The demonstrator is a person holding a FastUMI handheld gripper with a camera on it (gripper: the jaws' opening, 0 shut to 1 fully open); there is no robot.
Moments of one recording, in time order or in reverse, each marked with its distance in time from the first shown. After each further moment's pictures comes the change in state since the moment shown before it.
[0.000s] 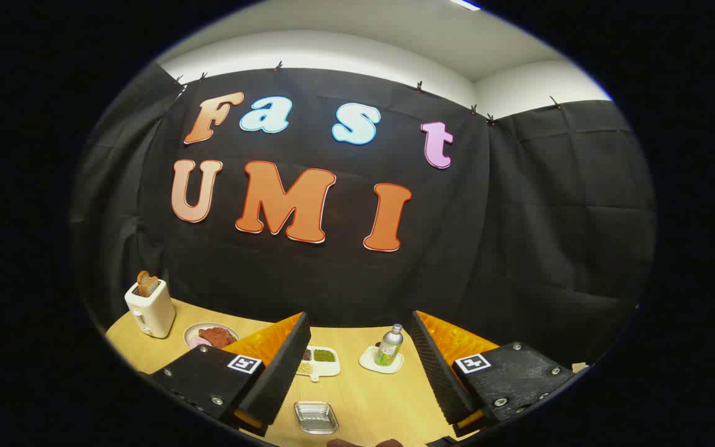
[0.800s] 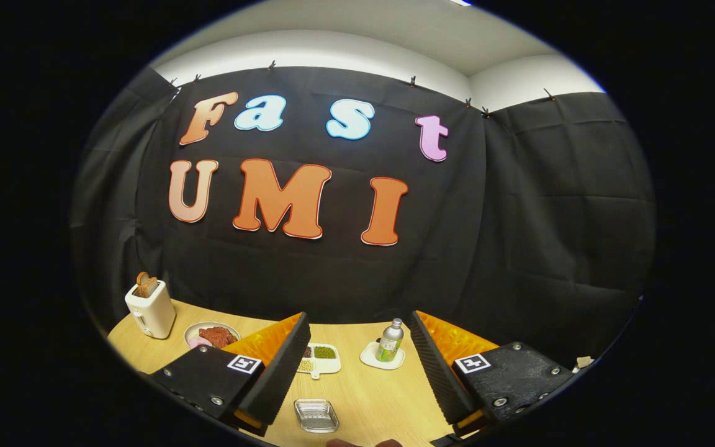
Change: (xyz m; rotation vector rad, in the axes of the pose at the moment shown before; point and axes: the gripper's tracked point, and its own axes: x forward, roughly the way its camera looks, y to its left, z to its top) arm 0.006 0.012 -0.012 0.030 0.025 0.036
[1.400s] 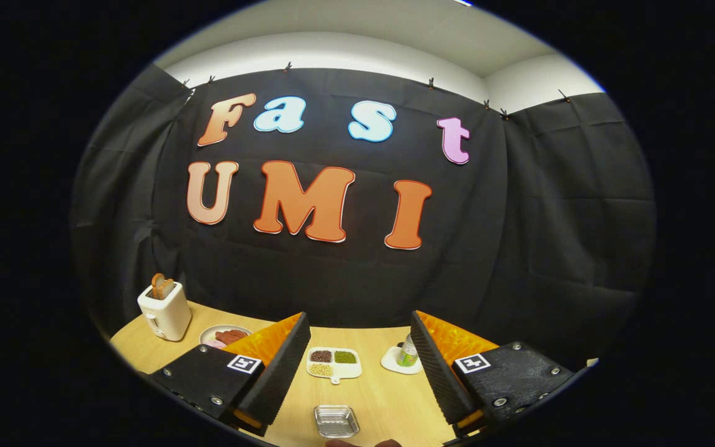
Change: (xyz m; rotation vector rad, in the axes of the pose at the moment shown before) arm 0.009 0.044 0.006 0.012 -0.026 0.092
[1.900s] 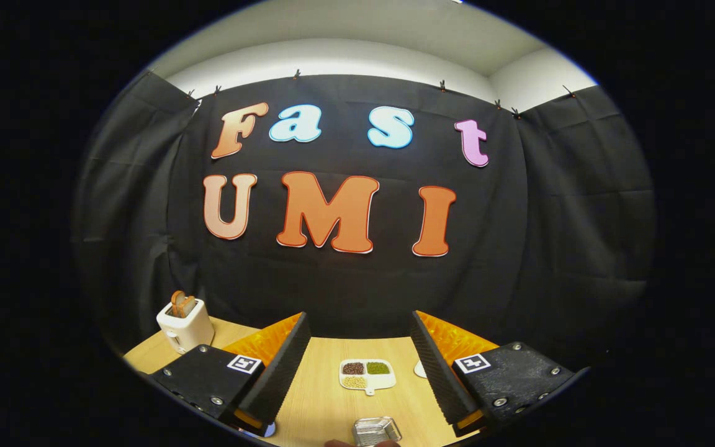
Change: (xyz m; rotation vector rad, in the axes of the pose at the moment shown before) arm 0.016 0.055 0.009 0.041 -0.031 0.056
